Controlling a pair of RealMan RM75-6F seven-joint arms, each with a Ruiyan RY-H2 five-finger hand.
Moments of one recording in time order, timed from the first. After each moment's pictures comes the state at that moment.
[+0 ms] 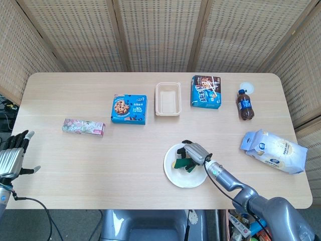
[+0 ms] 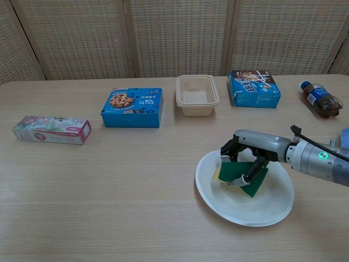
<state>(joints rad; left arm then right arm) -0.24 -1.19 -0.08 -1.45 1.26 1.19 0.05 0.79 -1.85 -0.10 -0.72 -1.61 0.90 0.81</state>
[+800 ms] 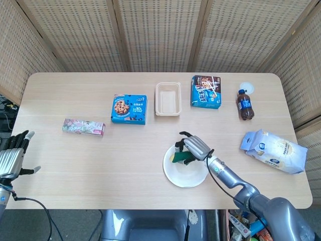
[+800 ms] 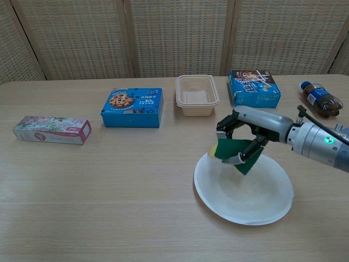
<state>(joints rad) -0.24 -1.19 -0.08 -1.45 1.27 1.19 0.04 0.79 -1.83 -0.04 -0.70 -1.66 1.10 0.83</state>
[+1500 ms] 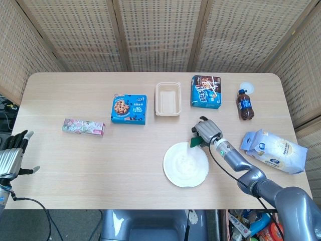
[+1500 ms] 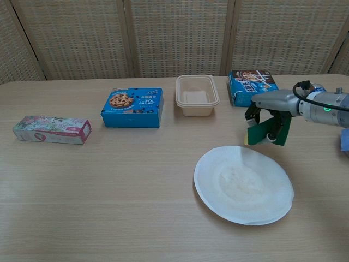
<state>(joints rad) -0.23 -1.18 -0.08 -1.46 1.26 1.19 0.03 0.89 -1.68 0.04 -0.79 -1.46 0.68 0.29</state>
